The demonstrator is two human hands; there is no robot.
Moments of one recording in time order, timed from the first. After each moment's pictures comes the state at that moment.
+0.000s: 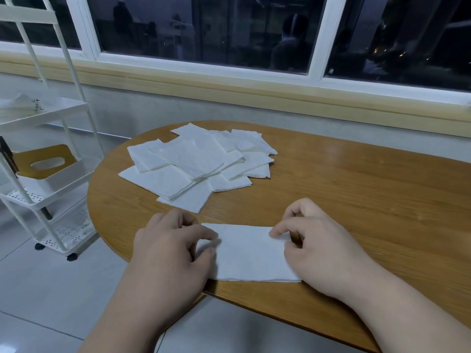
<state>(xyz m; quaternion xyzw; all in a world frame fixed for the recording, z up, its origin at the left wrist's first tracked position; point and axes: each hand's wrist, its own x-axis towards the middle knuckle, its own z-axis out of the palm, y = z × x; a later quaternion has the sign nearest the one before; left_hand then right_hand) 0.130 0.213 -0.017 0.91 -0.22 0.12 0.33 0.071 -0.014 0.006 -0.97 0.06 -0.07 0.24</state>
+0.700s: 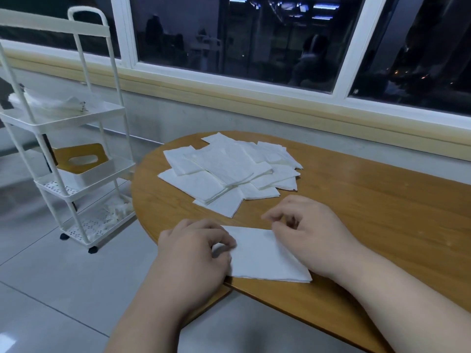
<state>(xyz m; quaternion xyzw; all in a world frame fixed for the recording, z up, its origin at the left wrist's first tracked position) 0.135 0.236 -0.011 0.92 -0.20 0.07 0.32 0.112 0.028 0.026 -0.95 -0.02 -0.10 0.30</state>
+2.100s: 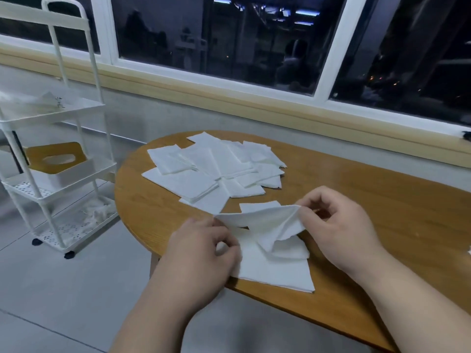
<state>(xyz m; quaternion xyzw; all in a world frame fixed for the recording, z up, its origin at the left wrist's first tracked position) 0.129 0.220 -0.011 0.89 -0.24 0.07 0.39 0.080 0.000 0.033 -0.90 0.08 -0.24 0.36</state>
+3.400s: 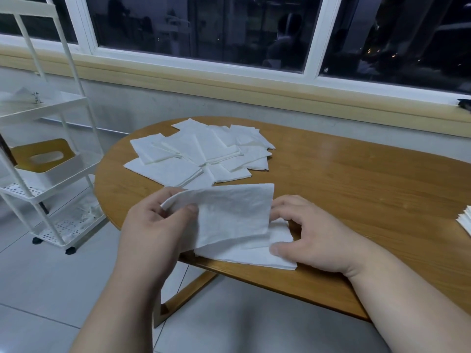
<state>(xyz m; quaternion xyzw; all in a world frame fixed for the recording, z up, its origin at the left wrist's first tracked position) 0.122 0.224 0.003 0.70 -0.10 0.02 0.70 0.074 -0.021 0.006 -0.96 -0.06 -0.02 0.28</state>
